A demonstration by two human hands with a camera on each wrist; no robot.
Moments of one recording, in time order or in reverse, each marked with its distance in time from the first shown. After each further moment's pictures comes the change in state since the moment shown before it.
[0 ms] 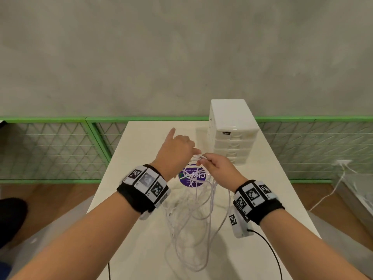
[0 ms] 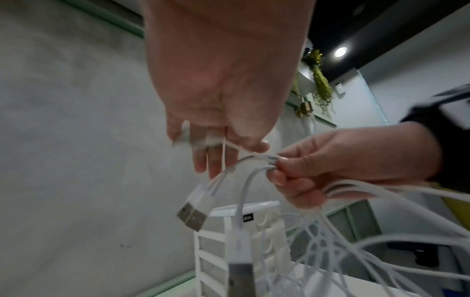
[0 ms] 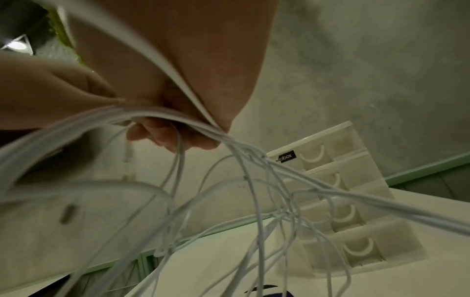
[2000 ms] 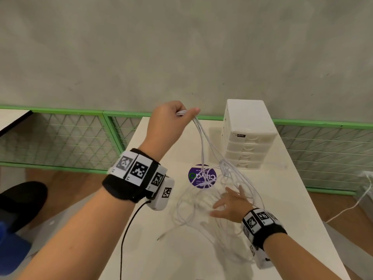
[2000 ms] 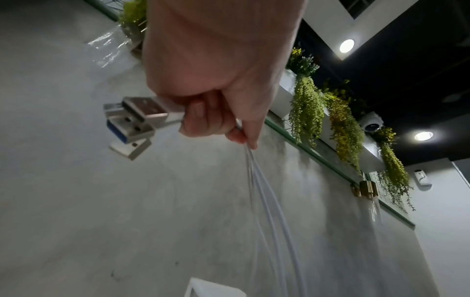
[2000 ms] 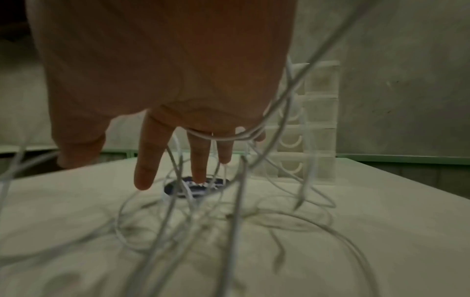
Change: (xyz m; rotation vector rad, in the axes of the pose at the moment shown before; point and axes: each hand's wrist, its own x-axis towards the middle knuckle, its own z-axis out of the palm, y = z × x) left_hand 0.001 -0.033 -0.059 -0.875 0.525 -0.401; right_hand -0.029 0.094 0.033 -0.665 -0.559 0.297
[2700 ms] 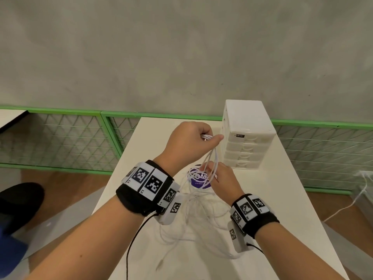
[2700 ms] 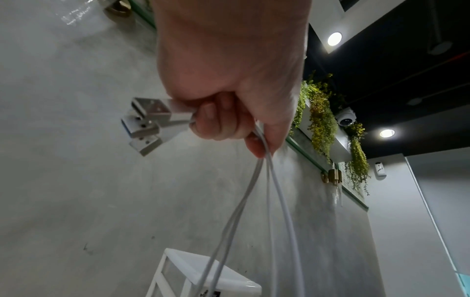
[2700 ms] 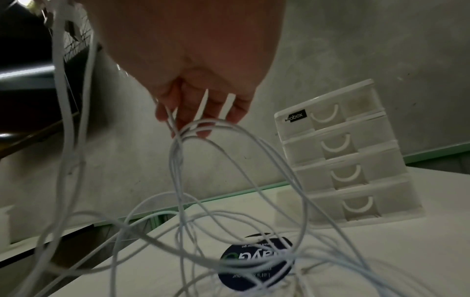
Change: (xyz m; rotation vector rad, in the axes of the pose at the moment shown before) left_hand -0.031 0.011 0.027 0.007 -0.232 0.129; right_hand 0.005 -0.050 -0.051 0.391 0.667 -0.262
